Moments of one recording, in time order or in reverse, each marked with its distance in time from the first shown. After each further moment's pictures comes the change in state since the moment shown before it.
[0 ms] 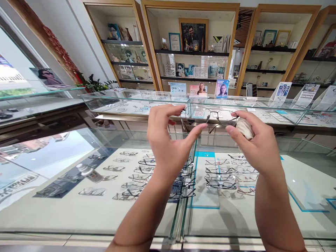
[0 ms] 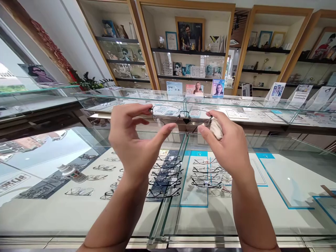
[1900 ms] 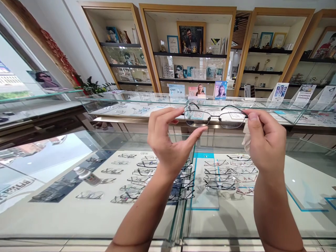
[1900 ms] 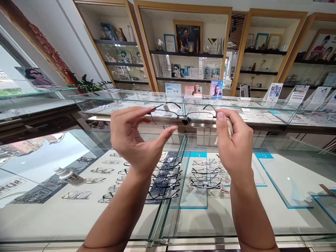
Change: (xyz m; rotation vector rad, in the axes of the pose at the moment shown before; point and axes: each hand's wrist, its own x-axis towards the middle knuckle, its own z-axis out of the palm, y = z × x) left_hand -0.004 -0.015 0.013 -0.013 0.108 0.186; right_hand -0.001 -0.003 0.000 0.108 0.304 0.015
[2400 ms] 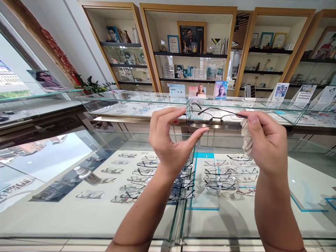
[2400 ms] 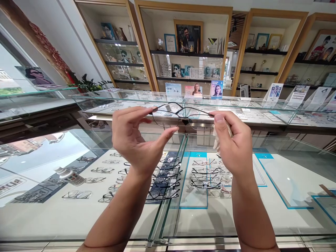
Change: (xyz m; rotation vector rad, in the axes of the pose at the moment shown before) left_hand -0.002 0.000 0.000 0.021 -0.015 -0.047; right_hand 0.001 -0.003 -0.003 0.203 -0.144 0.073
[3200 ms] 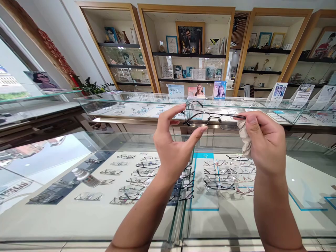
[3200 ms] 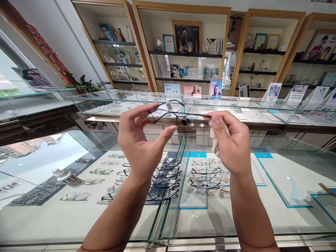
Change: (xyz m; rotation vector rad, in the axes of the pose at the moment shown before) left_hand -0.002 0.013 0.000 -0.100 -0.105 -0.192; right_hand 0.003 0.004 0.003 0.044 0.014 -0.087
